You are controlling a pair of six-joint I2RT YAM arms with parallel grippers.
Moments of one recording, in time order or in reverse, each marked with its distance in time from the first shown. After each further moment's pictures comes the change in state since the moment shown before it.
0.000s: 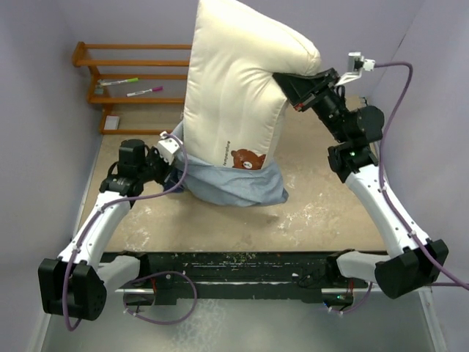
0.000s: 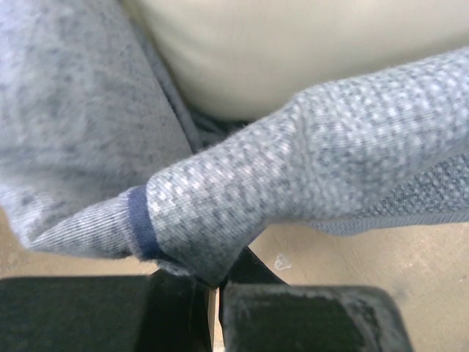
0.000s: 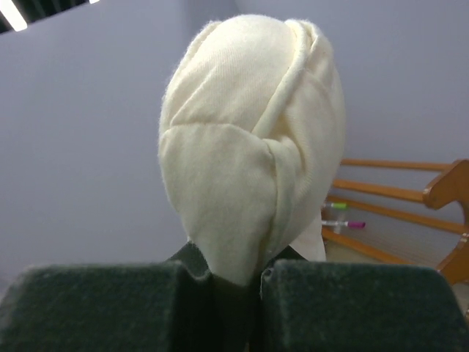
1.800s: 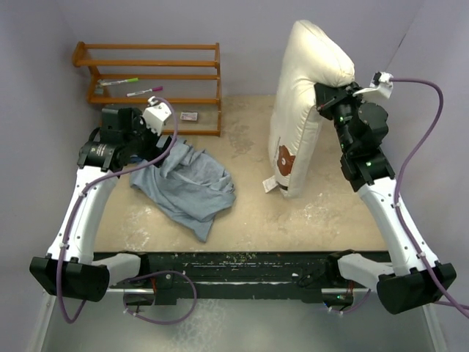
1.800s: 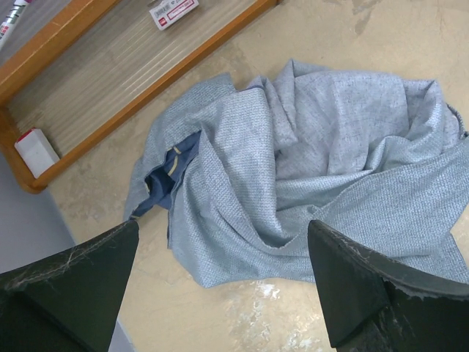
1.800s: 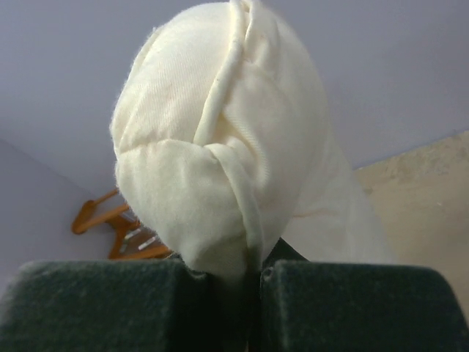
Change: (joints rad) left arm 0.006 0.123 0.551 -0.479 -0.164 0.021; right arm -0.075 -0.136 -0.053 -0.519 0.612 -0.180
